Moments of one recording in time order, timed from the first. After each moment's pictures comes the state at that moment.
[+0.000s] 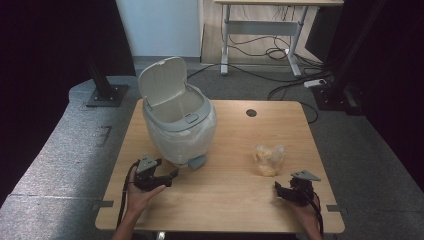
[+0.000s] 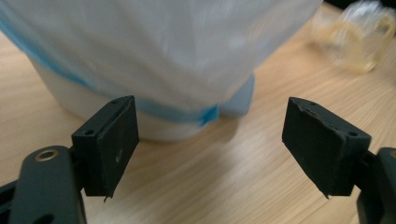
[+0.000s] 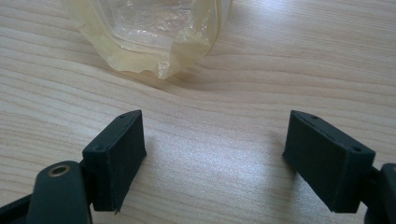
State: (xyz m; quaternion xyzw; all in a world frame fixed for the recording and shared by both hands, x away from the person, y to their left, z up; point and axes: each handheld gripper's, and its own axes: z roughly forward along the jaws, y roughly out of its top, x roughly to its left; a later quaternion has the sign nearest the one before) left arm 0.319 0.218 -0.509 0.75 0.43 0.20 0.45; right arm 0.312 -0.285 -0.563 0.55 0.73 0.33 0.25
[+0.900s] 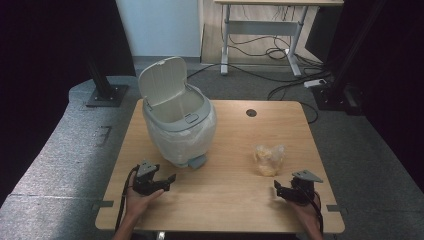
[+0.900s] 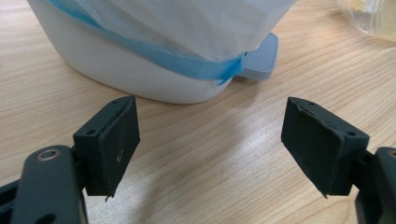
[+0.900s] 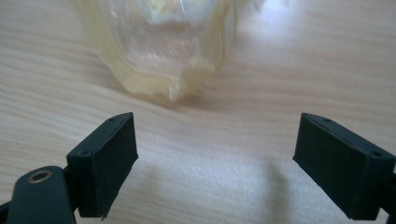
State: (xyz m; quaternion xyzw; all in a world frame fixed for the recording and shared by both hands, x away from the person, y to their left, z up) left arm 0.318 0.225 -0.530 0.76 0.45 0.18 0.43; right arm 0.308 -0.283 -0.554 0.54 0.71 0.36 0.26
